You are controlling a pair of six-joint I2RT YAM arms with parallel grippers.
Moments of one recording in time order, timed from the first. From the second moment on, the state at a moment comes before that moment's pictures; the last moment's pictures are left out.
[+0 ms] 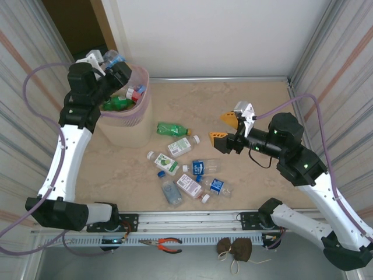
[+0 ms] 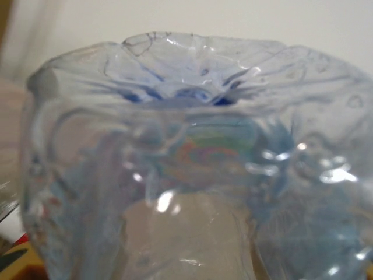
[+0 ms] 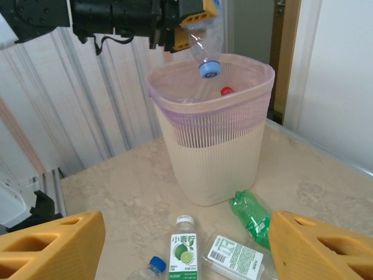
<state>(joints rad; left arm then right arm) -0.13 1.30 1.50 -0.42 0.17 -0.71 0.66 0.83 1.16 -0.48 -0.36 0.06</state>
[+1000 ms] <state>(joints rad) -0.03 1.72 1.63 -0.61 0.08 -1.36 0.66 0.78 1.13 -0.48 -0.31 0.08</state>
